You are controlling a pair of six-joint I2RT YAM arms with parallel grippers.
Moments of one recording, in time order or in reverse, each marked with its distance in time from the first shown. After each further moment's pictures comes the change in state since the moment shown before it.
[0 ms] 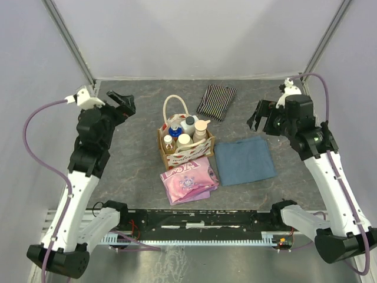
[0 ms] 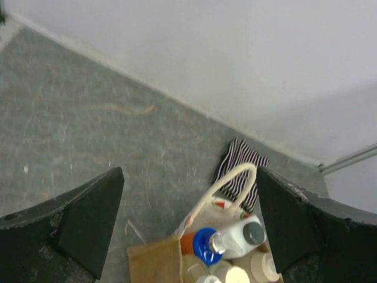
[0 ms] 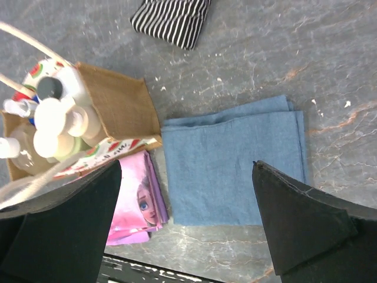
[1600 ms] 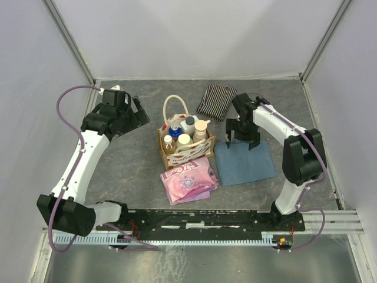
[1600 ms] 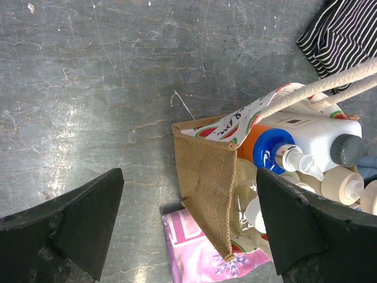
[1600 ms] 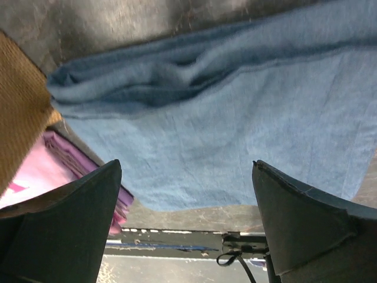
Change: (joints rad) left arm 0.001 0.413 0.330 -0.693 0.175 -0.022; right arm 0.112 0.733 0.133 -0.210 0.025 0.067
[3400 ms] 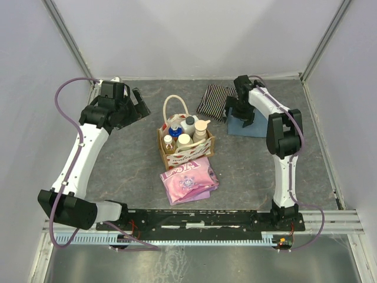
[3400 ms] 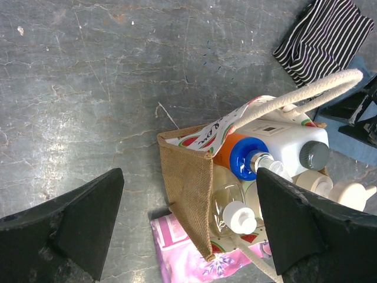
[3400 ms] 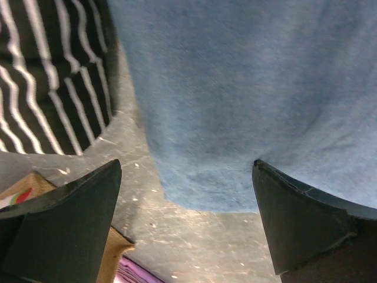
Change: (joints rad) left arm 0.000 0.061 0.126 -0.031 0.028 0.000; right arm -0.122 0.473 0.521 0.068 0.000 0.020
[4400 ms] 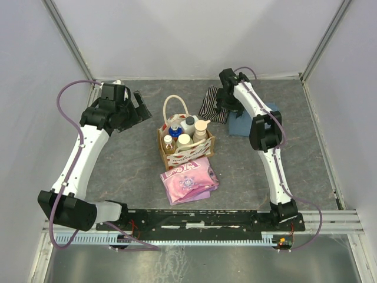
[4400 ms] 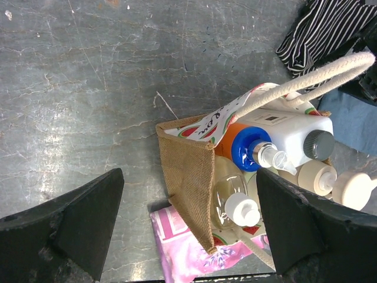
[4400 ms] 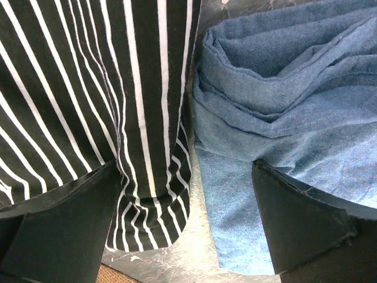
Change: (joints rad) left arm 0.000 -0.012 -0.031 -0.007 0.028 0.000; right arm 0.067 0.366 0.596 -0.213 0.193 0.119
